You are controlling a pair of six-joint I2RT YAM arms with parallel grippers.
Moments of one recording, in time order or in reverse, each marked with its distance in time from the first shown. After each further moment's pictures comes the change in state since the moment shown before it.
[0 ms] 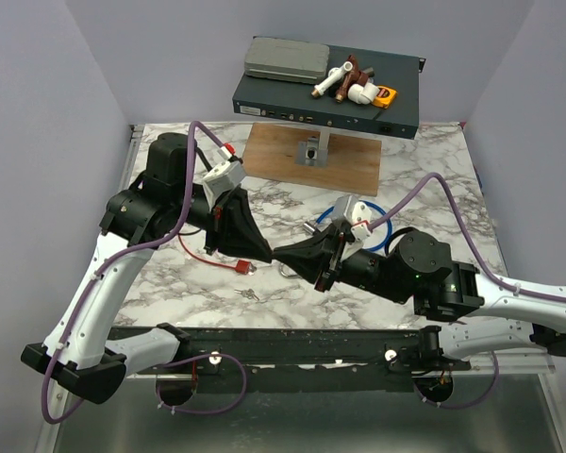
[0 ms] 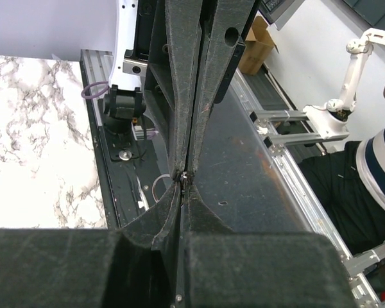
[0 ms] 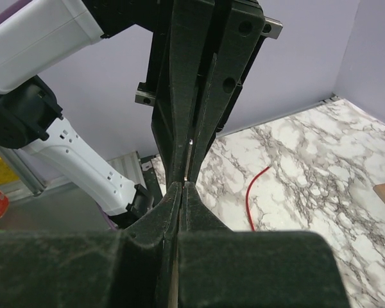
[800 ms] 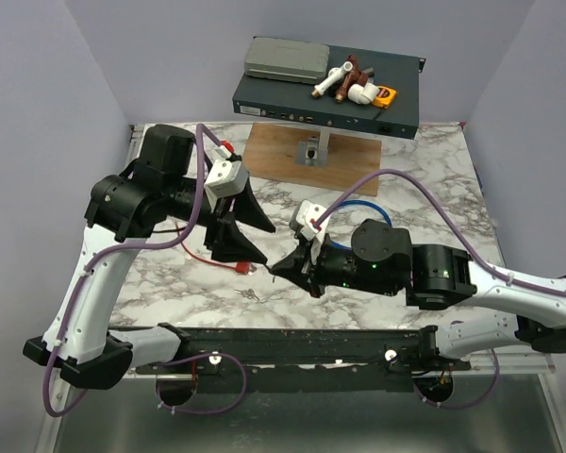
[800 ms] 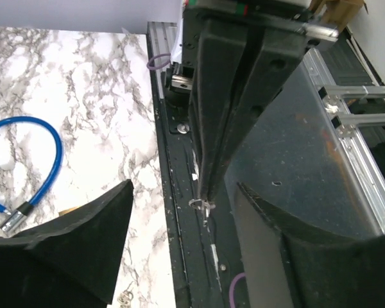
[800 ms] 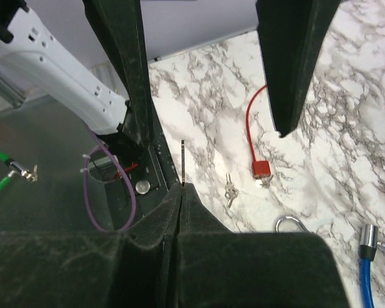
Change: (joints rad) left arm -0.002 0.081 0.242 -0.334 -0.239 0.311; right arm -0.015 0.132 0.227 -0.444 -0.035 0.052
